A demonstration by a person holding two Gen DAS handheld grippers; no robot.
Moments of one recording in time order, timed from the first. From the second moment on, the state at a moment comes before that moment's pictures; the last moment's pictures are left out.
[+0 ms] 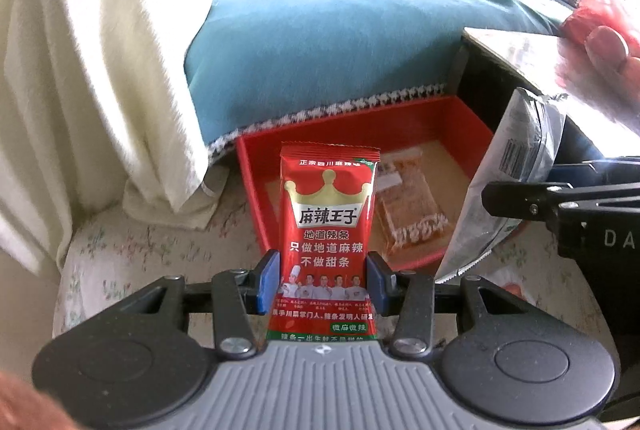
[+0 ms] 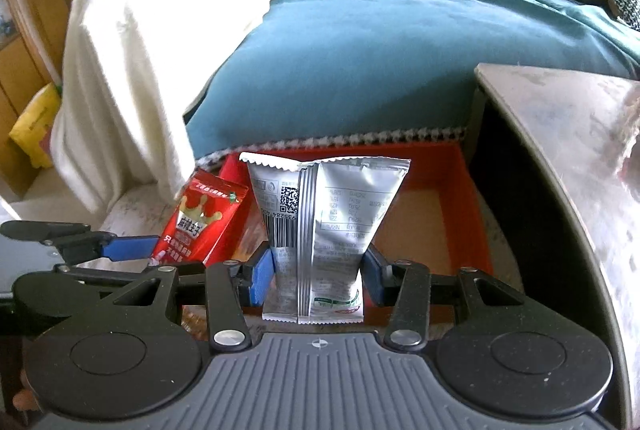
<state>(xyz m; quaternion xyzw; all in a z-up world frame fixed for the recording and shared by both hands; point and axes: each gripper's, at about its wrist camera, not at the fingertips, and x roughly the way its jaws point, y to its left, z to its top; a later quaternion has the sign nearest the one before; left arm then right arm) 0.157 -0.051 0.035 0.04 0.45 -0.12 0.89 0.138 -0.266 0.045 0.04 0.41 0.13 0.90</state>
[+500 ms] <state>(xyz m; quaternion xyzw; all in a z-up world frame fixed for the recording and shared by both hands) 0.218 -0.072 0.000 0.04 0.47 -0.09 0.88 0.215 -0.268 -0.001 0.01 0.46 0.10 0.88</state>
